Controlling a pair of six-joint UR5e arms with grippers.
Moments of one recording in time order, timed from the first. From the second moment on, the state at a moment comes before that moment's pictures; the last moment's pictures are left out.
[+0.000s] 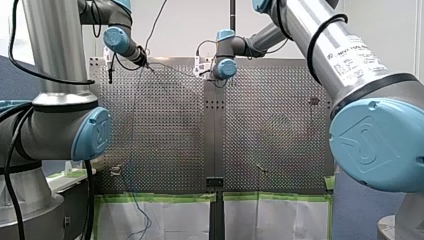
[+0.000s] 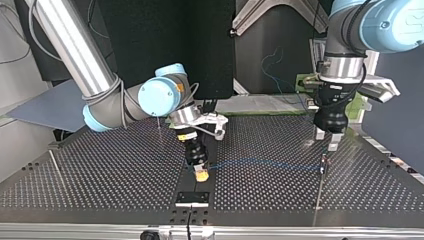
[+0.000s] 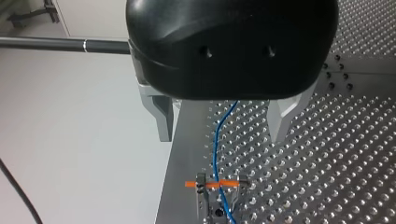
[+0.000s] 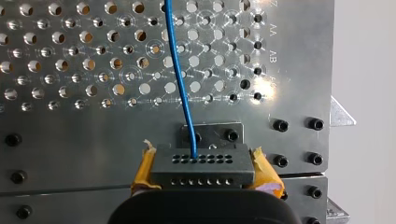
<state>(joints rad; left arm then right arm) 0.04 -1.33 -1.84 -3.07 -1.51 -1.67 2.30 -0.95 0.97 -0.13 1.62 1.58</state>
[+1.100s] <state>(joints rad) 0.02 -1.33 -1.84 -3.11 -1.63 -1.68 2.30 -0.94 0.97 -0.13 1.62 1.58</state>
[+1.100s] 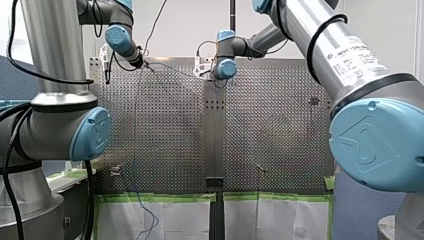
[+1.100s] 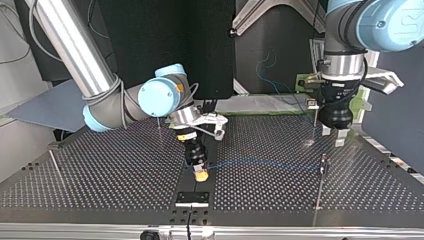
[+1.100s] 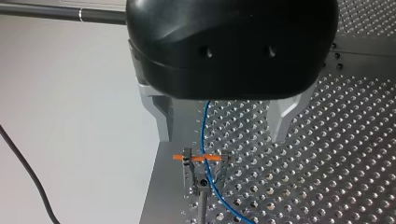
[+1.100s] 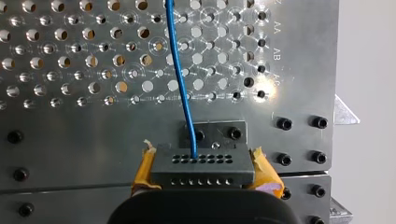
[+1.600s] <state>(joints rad) 0.00 -1.36 -1.82 -3.08 -1.53 -1.66 2.30 -0.94 0.97 -0.13 1.64 1.57</state>
